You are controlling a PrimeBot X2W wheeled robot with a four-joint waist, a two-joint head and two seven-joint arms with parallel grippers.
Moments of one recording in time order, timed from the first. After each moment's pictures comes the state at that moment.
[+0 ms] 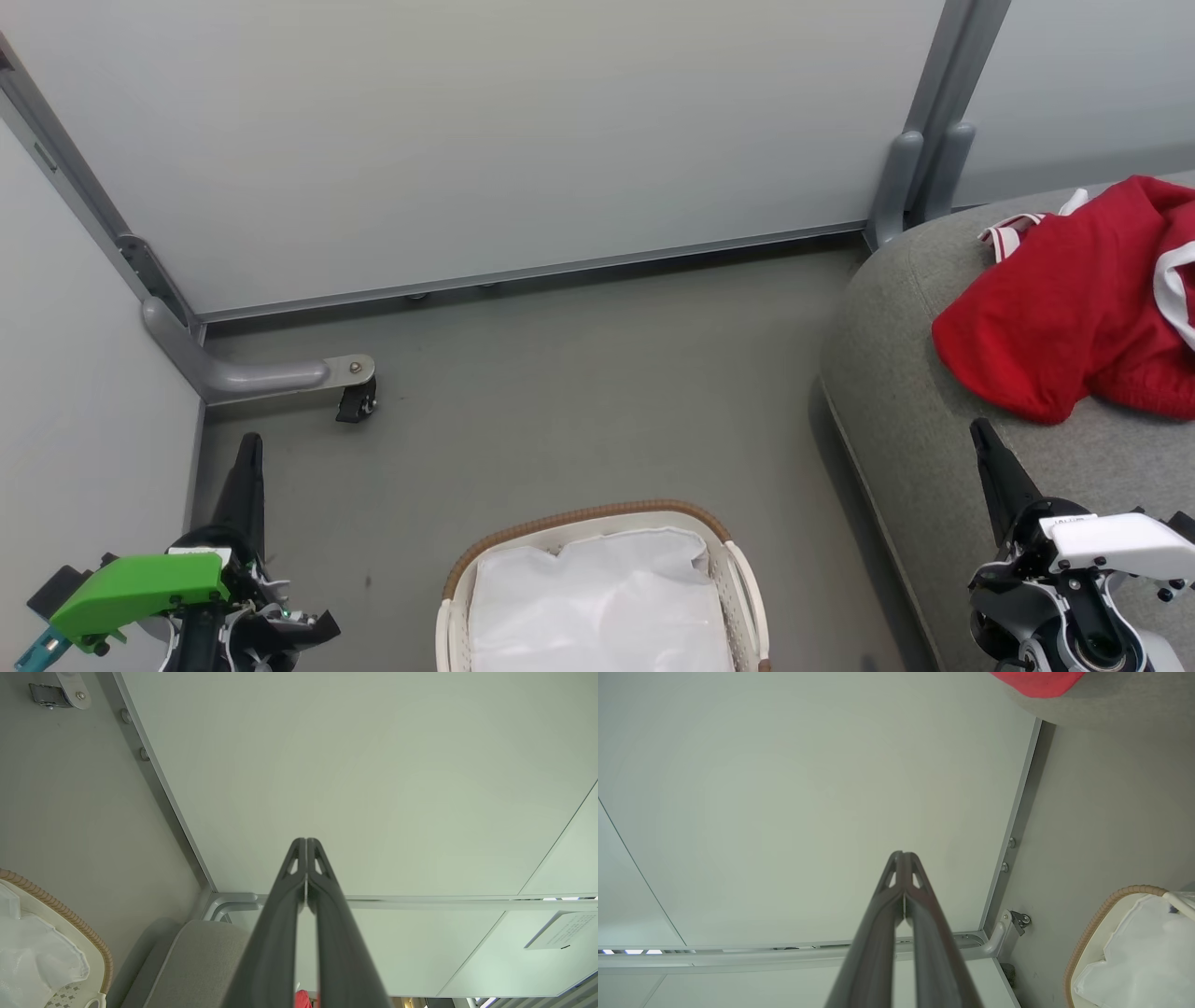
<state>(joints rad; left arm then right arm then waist) -0.10 0.05 0.11 0.25 -1.61 -0.13 0.11 -0.10 -0.05 -0.11 0.25 1.61 0.13 0.11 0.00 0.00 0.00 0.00</state>
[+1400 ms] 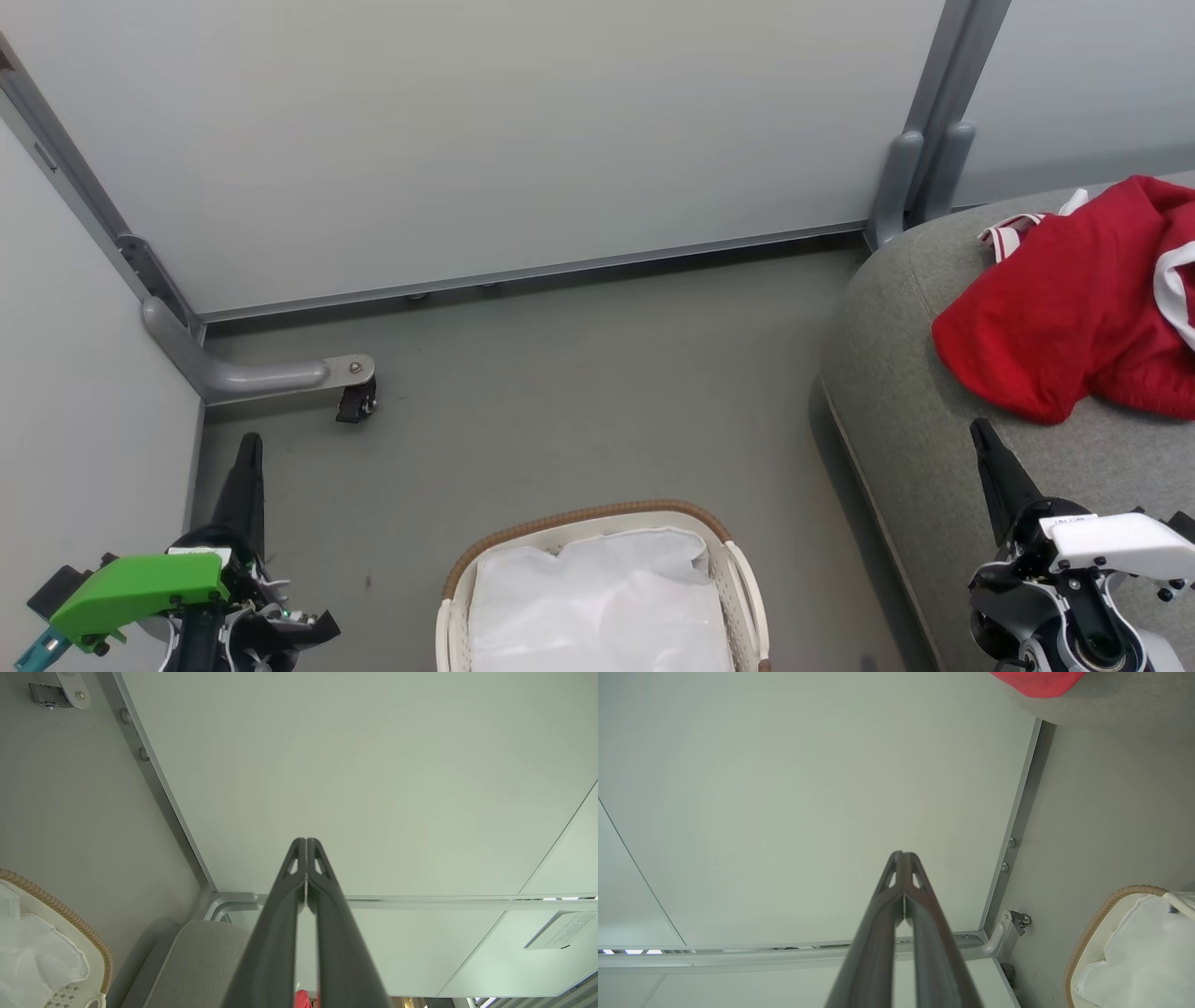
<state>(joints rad) -0.10 0.05 0.11 0.25 -1.61 -0.13 0.11 -0.10 -0.05 -0.11 0.25 1.61 0.13 0.11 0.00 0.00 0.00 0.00</state>
